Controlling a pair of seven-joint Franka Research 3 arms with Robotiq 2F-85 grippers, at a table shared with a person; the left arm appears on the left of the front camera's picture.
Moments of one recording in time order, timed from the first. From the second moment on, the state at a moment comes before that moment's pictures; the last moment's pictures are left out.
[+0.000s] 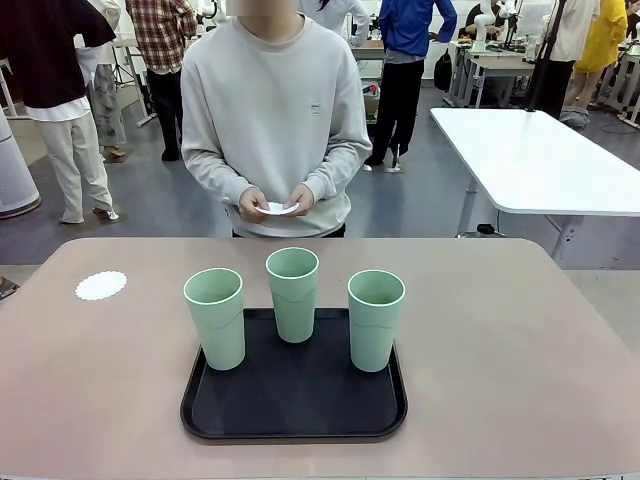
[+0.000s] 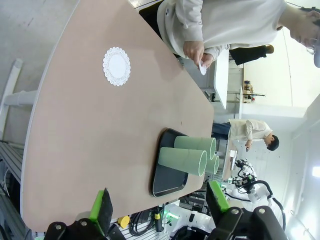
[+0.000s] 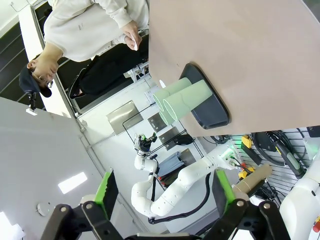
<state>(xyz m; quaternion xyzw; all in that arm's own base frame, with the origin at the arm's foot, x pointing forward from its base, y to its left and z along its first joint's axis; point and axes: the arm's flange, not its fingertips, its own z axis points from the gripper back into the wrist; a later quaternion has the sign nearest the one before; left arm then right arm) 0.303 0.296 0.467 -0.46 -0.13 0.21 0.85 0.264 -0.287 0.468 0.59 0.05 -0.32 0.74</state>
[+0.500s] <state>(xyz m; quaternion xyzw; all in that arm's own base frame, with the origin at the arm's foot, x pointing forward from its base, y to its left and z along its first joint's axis) 0.303 0.296 0.467 -0.46 -0.13 0.21 0.85 0.264 -0.287 0.468 0.59 0.05 -0.32 0.74</state>
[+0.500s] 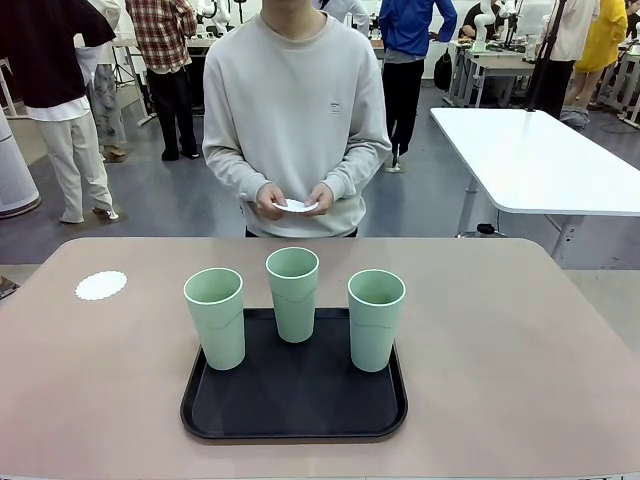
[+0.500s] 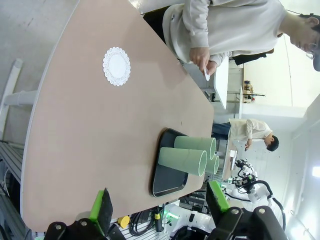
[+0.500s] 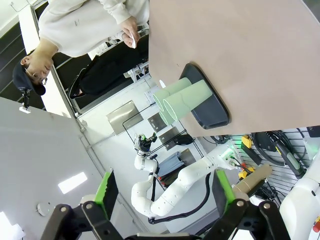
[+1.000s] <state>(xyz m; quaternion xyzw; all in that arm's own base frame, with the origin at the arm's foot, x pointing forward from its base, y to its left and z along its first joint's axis) 0.320 0.284 0.487 -0.42 -0.17 0.16 0.87 0.264 -0.287 0.469 0.59 0.05 -0.32 0.74</state>
